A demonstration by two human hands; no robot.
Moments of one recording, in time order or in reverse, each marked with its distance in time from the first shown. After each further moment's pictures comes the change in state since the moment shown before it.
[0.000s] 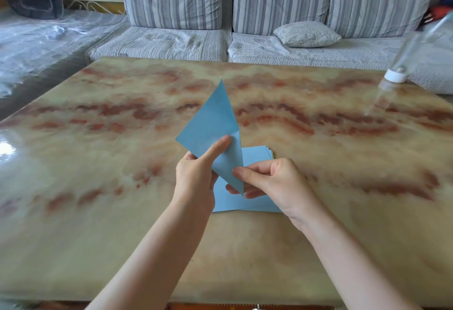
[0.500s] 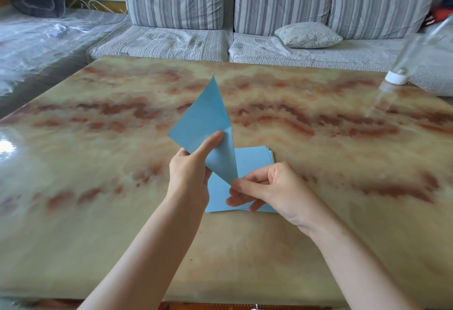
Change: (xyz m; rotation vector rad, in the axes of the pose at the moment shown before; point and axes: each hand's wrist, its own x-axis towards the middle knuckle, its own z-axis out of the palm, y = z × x) left_hand 0.007 0.007 -0.003 -0.046 0.074 0.020; right_hand -0.009 -0.003 -0.003 -0.049 -0.128 0.018
